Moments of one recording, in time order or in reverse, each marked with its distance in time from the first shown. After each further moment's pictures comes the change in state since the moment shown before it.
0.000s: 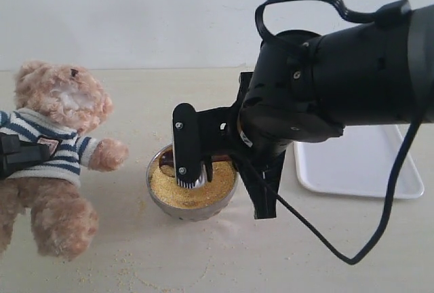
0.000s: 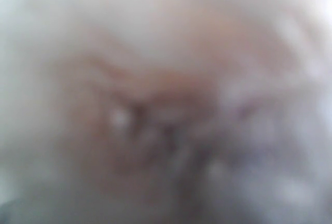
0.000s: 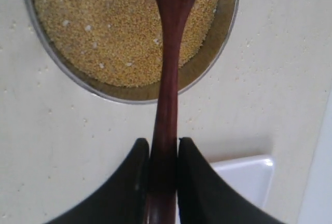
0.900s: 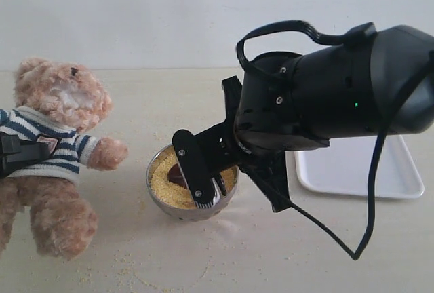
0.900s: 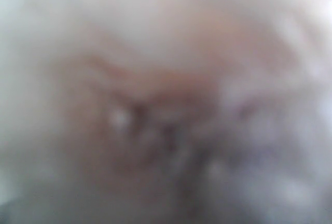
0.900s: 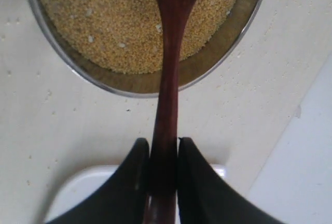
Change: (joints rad) left arm 0.000 0.000 0.000 -0.019 -0.002 0.045; right arm 0.000 0.060 0.000 -0.170 -0.022 -0.137
